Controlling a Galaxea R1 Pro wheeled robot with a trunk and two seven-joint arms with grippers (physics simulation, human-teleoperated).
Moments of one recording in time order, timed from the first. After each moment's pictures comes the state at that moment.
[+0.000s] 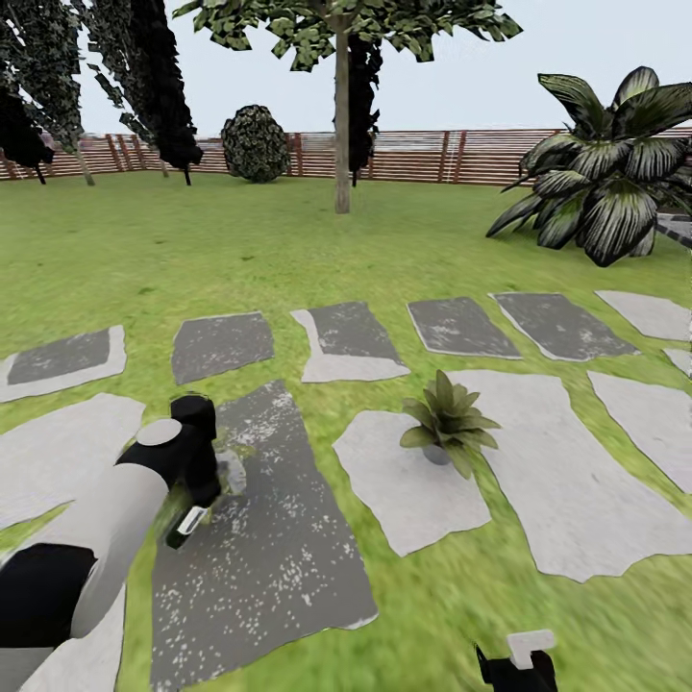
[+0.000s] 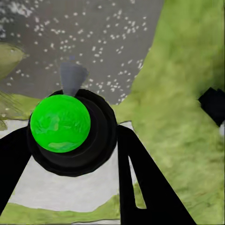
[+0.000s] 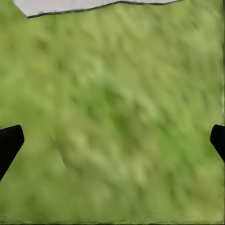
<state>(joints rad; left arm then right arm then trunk) -1.06 0.10 -0.16 -0.61 -1.46 0.62 -1.56 -0.40 -0.07 -0.53 -0.17 0.61 -0.38 0.03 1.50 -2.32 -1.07</state>
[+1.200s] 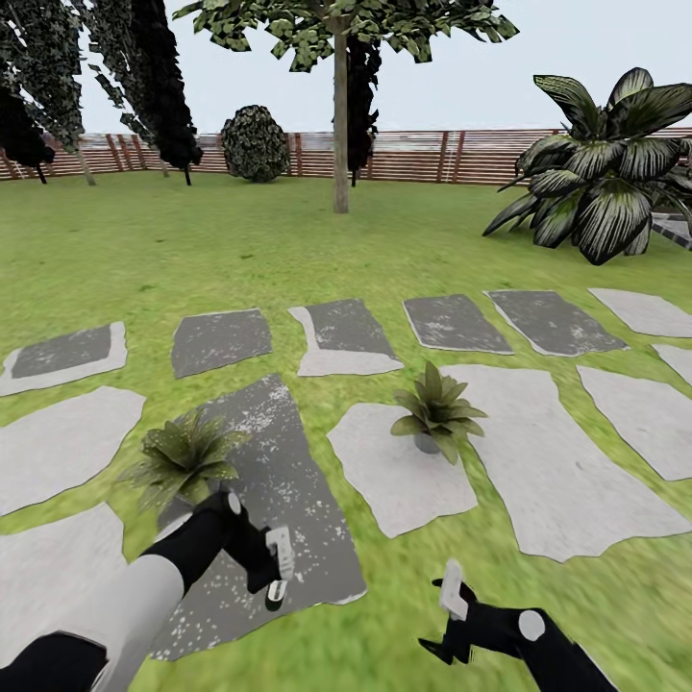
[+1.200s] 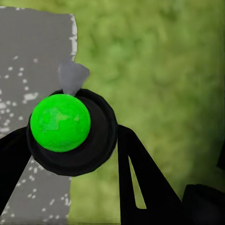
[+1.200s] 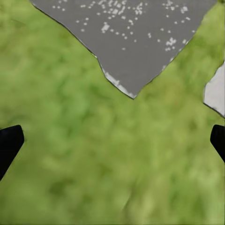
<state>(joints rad) -0.79 0.03 -0.26 -0.50 -0.81 0.21 -1.12 -0.44 -0.07 -0.18 -0.56 0.82 -0.38 0.78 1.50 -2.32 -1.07</state>
